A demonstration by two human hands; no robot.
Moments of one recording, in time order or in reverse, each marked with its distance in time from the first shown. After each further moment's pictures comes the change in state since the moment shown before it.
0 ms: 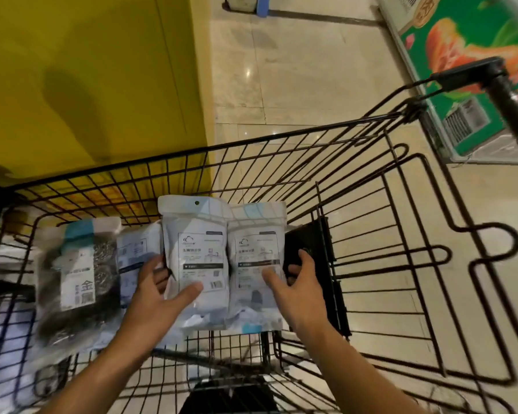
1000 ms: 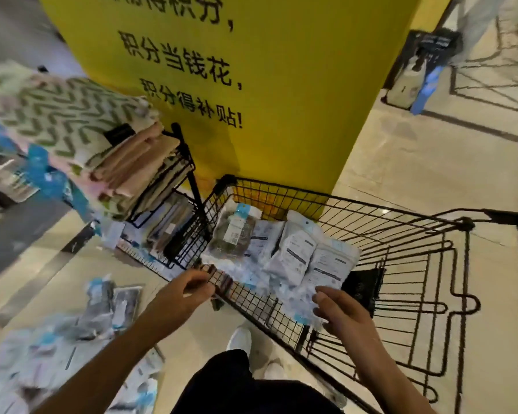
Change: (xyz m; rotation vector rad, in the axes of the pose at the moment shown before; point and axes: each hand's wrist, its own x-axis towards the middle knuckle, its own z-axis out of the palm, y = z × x) left_hand -0.309 -0.007 -0.115 0.029 0.323 0.015; right_hand -0.209 -0.070 -0.111 -0.114 -0.561 -0.267
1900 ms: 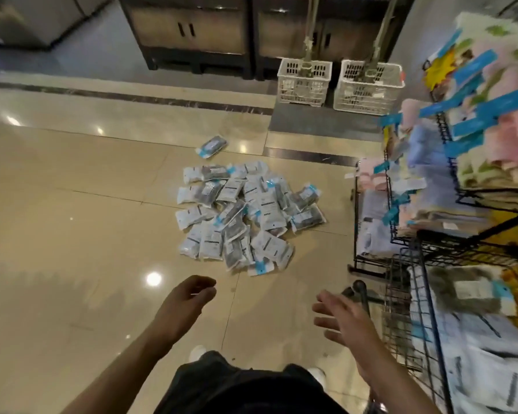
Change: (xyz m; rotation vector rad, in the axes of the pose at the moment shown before) left_hand -0.402 -0.207 0.097 -0.781 0.939 -0.712; right_hand -0.109 0.073 0.235 -0.735 -0.954 -0.067
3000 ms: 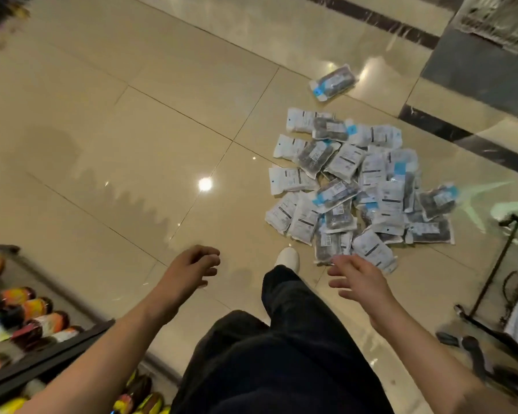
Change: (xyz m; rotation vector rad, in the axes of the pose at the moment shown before) left_hand 0.255 -0.106 -0.373 -0.260 0.109 -0.400; right_hand 0.236 -0.186 0.441 -0.406 -0.221 0.153
